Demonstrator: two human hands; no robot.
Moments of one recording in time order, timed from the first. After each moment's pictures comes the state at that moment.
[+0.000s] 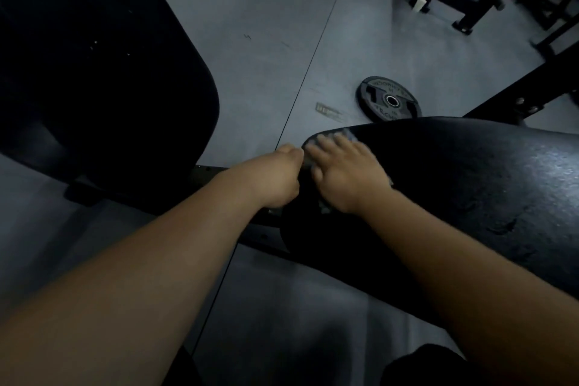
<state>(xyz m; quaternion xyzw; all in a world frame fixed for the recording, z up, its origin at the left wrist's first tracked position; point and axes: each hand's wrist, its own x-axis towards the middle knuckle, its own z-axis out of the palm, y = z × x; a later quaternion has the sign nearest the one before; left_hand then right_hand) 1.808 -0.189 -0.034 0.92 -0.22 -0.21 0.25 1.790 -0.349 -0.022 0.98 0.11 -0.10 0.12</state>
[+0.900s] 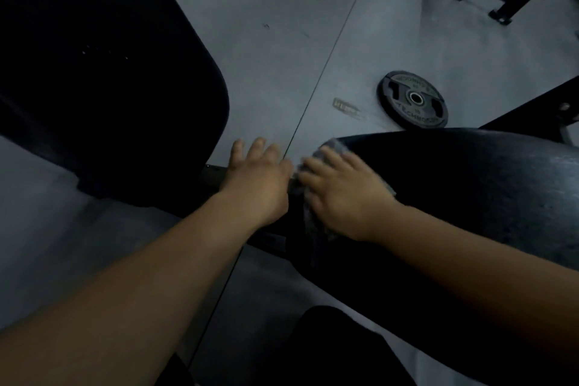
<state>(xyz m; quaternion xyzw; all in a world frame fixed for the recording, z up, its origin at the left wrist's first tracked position) 1.813 -0.175 -0.050 0.97 -0.17 -0.13 0.06 1.799 -0.343 -0.029 0.95 0.25 -0.12 0.14</state>
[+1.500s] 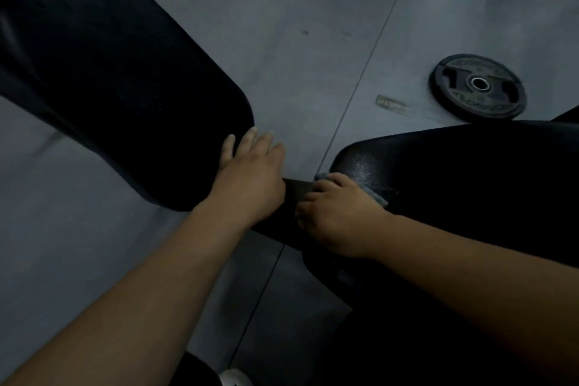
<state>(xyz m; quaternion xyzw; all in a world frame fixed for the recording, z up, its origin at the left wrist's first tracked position) 1.806 -0.158 -0.012 0.99 -0.08 -0.12 0.06 1.791 -0.338 -0.045 0.91 0.39 -0.10 0.02</state>
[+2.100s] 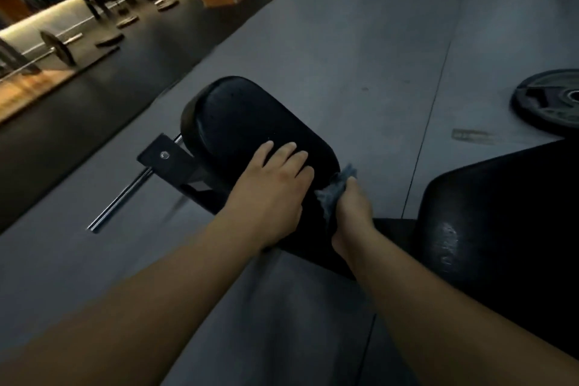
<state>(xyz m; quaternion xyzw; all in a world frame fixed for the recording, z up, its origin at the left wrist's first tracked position) 1.773 -0.063 0.092 0.96 -0.20 0.00 -0.20 1.821 -0.173 -0.024 0.42 -0.32 -0.18 -0.83</state>
